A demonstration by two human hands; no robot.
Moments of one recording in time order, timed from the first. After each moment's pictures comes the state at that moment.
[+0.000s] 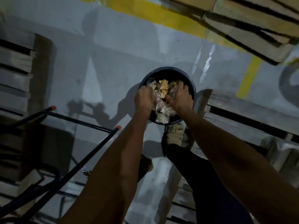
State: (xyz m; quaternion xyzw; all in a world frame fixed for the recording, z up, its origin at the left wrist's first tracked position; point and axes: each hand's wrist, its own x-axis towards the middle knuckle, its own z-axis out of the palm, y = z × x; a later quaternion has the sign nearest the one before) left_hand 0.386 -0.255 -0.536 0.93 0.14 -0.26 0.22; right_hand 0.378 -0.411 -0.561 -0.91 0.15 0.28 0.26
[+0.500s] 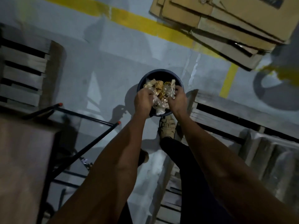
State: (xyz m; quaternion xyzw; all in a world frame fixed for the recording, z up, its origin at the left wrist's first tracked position) left_hand 0.348 -0.267 -0.438 0.90 0.20 -0.23 0.30; right_hand 0.336 -0.415 -0.446 -0.85 0.26 0.22 0.40
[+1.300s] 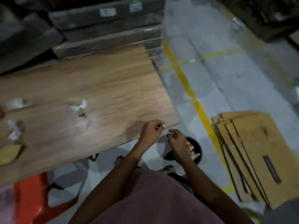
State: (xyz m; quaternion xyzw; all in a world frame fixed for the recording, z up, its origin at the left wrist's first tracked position) left_hand 0.111 -0.140 -0.004 0.74 0.41 0.11 0.52; right_hand 0.203 -0.258 -0.041 -0.86 -0.18 0.32 0.37
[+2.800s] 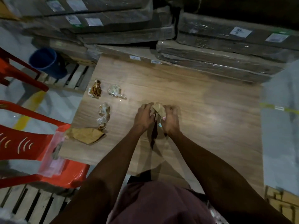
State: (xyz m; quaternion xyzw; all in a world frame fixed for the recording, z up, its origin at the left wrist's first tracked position) left_hand -0.164 0.198 -0.057 0.66 0.64 0.14 0.38; right_hand -0.014 0.172 -0.068 -0.74 -0.57 0.30 0.17
